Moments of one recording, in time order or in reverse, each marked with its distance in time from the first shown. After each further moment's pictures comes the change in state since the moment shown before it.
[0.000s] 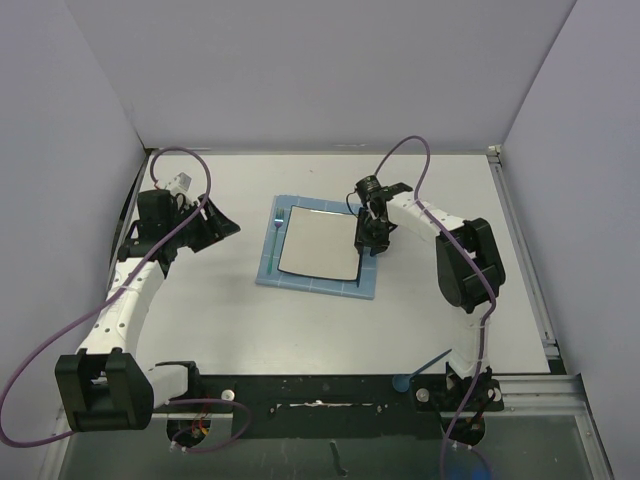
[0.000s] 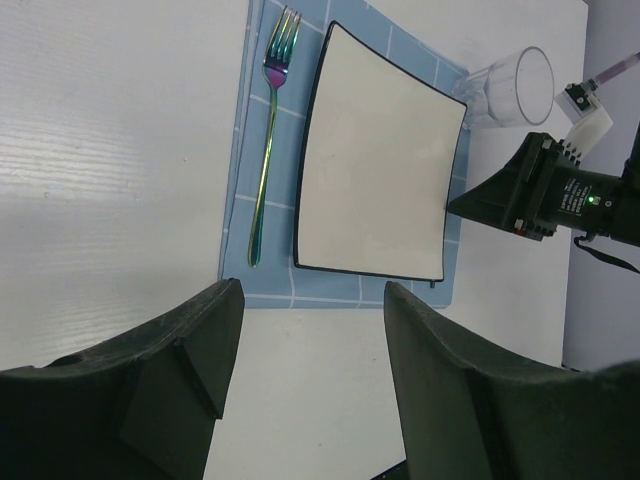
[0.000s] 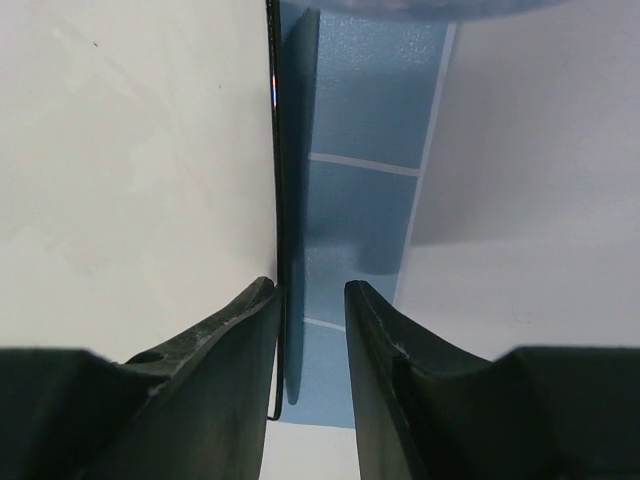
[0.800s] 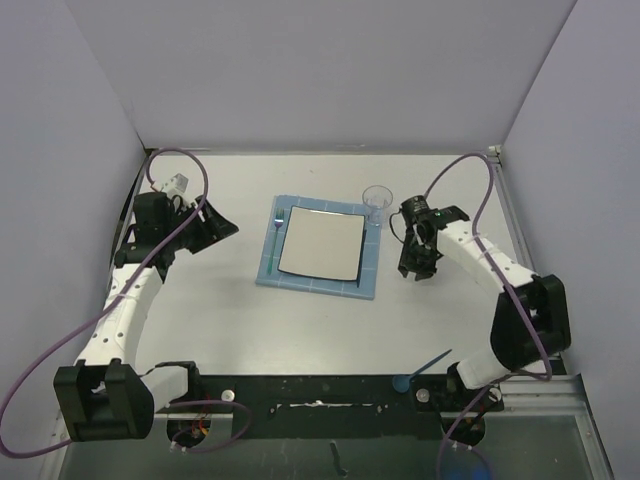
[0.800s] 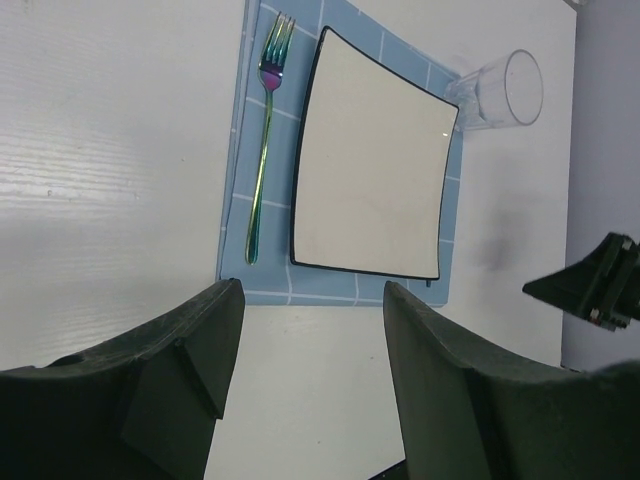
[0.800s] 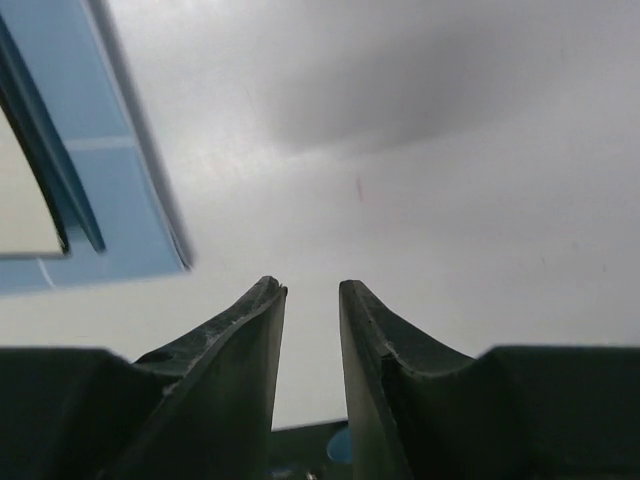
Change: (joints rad) left arm 0.006 -0.046 -0.012 -0.008 0.003 0.001; right arm -0.124 -0.412 -0.312 -0.130 0.111 0.012
